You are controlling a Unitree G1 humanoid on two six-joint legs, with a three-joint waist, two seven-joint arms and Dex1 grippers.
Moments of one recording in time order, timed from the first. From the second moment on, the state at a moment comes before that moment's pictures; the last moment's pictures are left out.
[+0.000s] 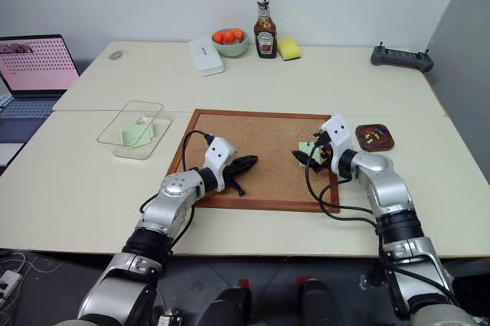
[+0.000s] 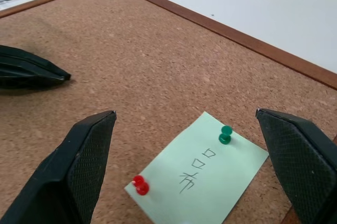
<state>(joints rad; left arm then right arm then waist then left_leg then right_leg) -0.54 0.30 -0.15 0.45 -0.11 0.06 -0.69 -0.65 -0.39 0.09 0.37 0.20 0.37 0.70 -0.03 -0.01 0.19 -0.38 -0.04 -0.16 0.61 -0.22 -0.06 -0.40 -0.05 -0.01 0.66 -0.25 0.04</state>
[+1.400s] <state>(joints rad) -0.50 0.28 -0.12 0.41 -0.11 0.08 -0.67 -0.78 -0.36 0.08 0.70 0.07 0.10 0.72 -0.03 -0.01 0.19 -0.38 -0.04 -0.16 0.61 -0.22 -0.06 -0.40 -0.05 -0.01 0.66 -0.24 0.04</state>
